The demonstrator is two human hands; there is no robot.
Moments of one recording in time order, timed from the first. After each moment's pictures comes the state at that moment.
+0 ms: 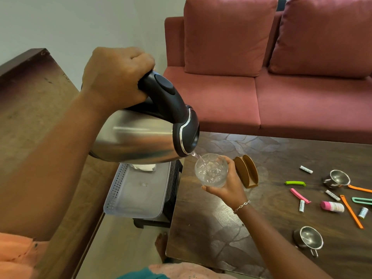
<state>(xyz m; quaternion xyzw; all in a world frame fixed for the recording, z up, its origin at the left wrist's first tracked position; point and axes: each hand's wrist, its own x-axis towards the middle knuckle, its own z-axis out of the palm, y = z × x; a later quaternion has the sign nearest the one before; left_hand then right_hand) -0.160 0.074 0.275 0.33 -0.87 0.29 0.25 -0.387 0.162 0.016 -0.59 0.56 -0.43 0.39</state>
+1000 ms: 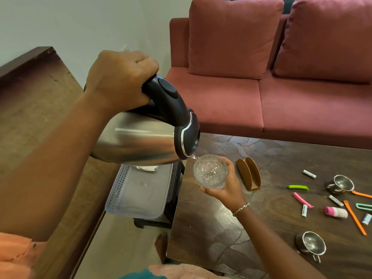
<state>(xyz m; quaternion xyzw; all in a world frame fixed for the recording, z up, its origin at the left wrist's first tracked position) -0.152 0.075 0.273 0.35 -0.86 0.29 0.22 -0.376 0.161 0.020 -0.59 0.54 -0.43 0.41</state>
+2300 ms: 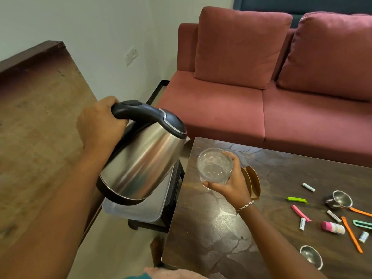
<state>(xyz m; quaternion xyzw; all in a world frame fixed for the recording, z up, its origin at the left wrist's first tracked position) -0.101 0.093 0.200 0.72 -0.59 0.05 0.36 -0.374 0.140 0.050 -0.60 0.53 -0.44 0.39</state>
